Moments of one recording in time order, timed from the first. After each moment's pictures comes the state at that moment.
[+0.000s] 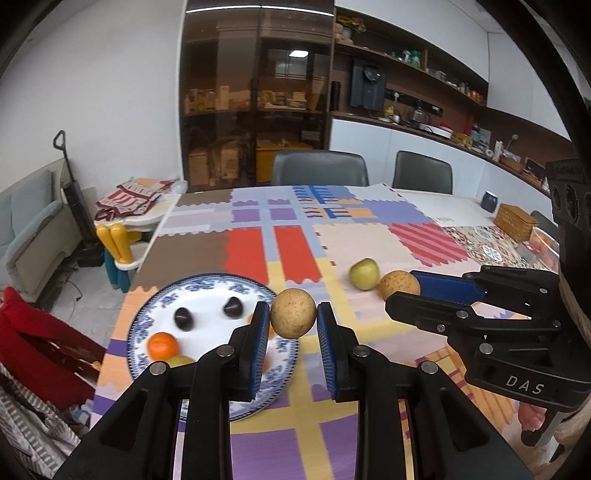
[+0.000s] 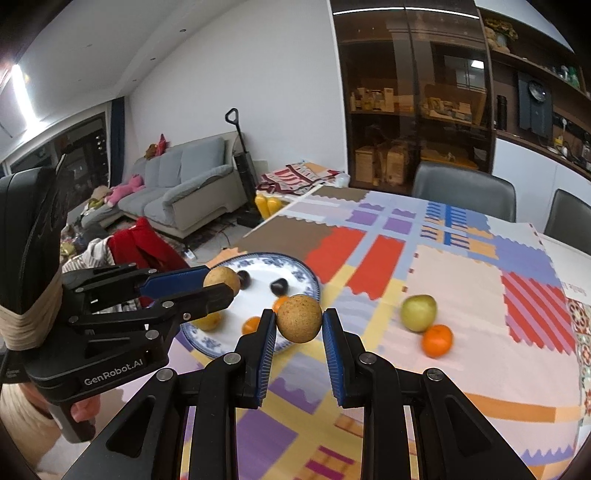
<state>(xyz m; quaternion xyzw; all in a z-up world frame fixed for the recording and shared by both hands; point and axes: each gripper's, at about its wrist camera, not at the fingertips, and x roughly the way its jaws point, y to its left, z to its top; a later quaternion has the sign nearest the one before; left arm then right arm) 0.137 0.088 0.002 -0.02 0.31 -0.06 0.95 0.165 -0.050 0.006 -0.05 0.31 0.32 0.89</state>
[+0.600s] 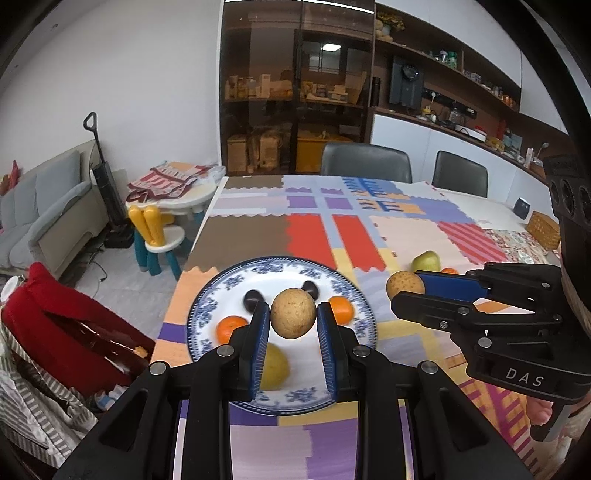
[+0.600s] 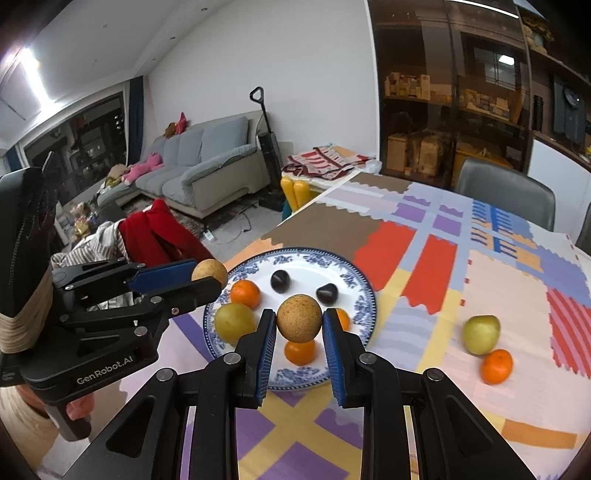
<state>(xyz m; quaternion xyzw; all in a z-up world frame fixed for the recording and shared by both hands) 0.138 0.158 -0.016 -0.03 0.33 0.00 0.94 0.186 0.024 -0.013 -0.07 0.34 0.36 0.87</state>
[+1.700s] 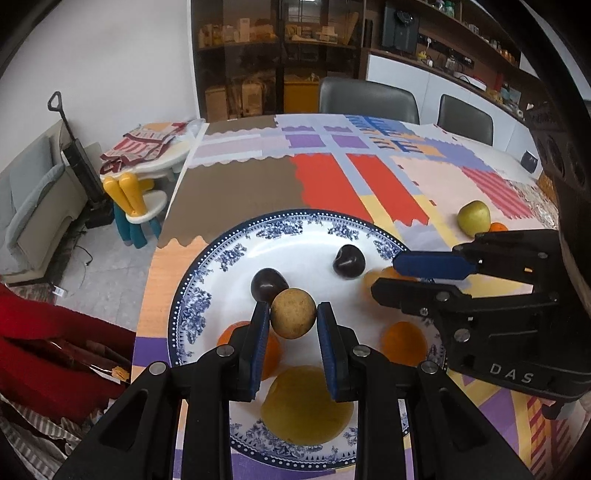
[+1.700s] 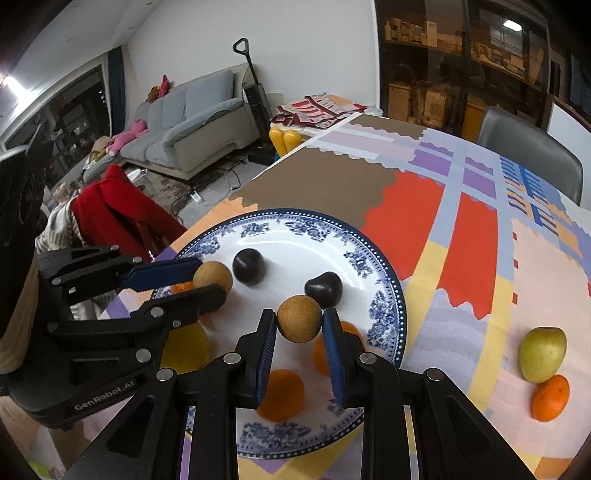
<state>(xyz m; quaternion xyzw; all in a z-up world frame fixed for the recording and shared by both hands) 0.223 0.185 -0.082 0.01 0.43 -0.04 0.90 0.264 0.082 -0.081 -0.09 0.43 0.34 0.83</state>
